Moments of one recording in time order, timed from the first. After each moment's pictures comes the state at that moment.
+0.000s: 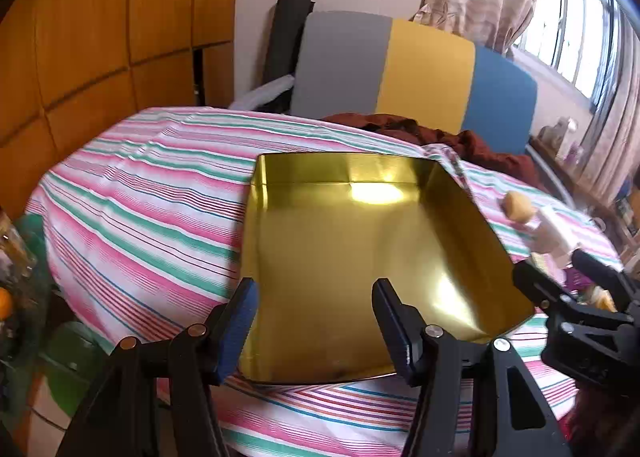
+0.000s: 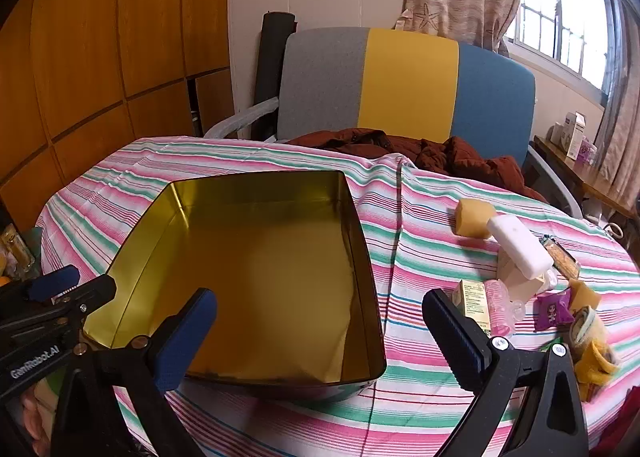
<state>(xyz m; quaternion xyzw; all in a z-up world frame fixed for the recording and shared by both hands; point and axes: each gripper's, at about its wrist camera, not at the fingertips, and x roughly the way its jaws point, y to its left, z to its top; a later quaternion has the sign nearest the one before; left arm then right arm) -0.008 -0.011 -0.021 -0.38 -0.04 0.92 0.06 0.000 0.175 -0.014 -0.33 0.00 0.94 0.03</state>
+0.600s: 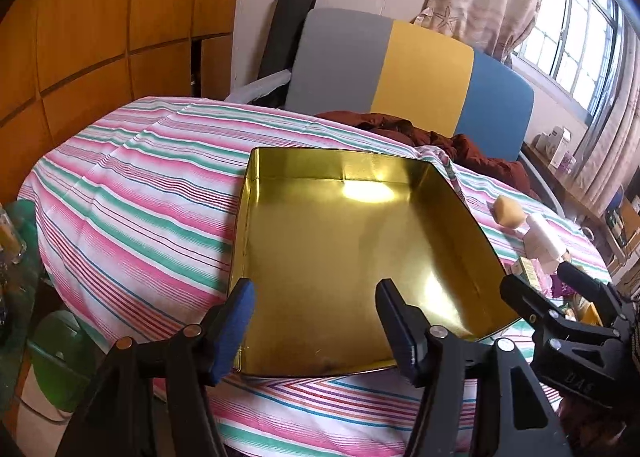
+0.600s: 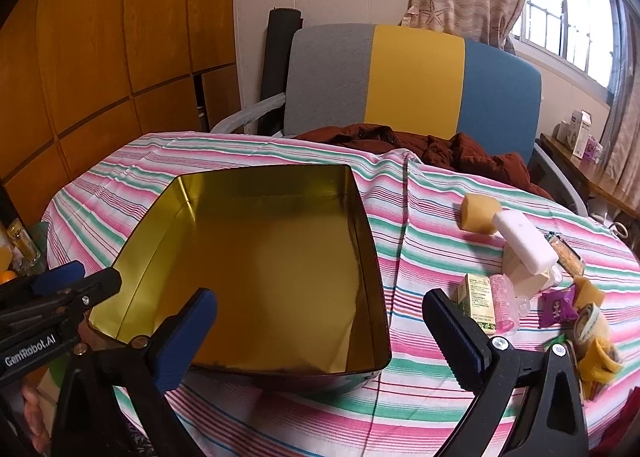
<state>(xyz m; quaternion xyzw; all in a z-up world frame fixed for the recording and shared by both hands) -0.004 -0.012 -0.021 -0.38 -0.06 0.92 0.07 0.003 0.173 -0.015 -0.34 0.00 0.94 0.01</state>
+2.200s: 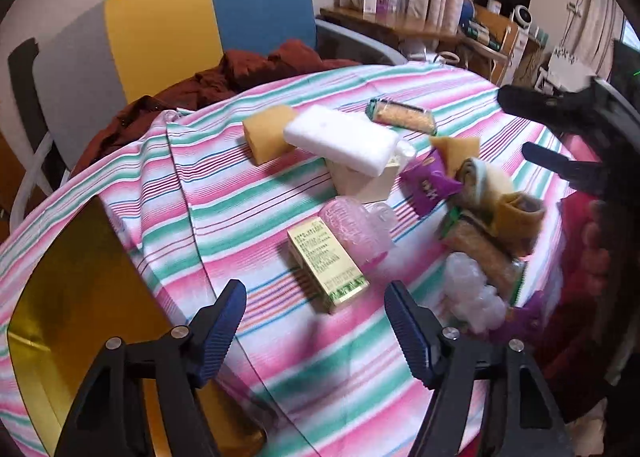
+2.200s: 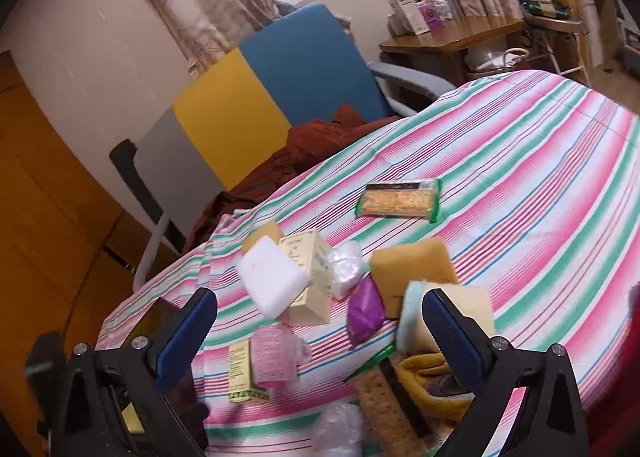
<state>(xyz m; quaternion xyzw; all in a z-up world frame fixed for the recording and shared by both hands) -0.049 0.285 -0.036 -0.44 0.20 0.80 0.36 0.058 0.488 -0.013 -0.27 0.33 0.89 0.16</state>
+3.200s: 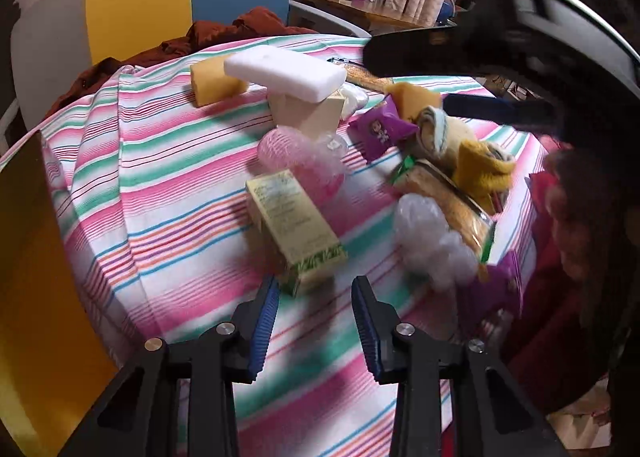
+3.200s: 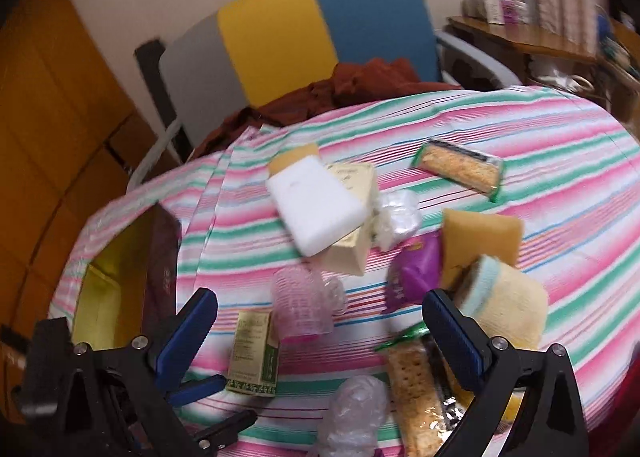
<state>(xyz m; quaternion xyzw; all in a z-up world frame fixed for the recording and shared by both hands) -0.004 0.273 -0.079 -0.47 0.16 0.76 0.42 0.006 0.434 -0.033 -0.40 0.20 0.89 0.08</state>
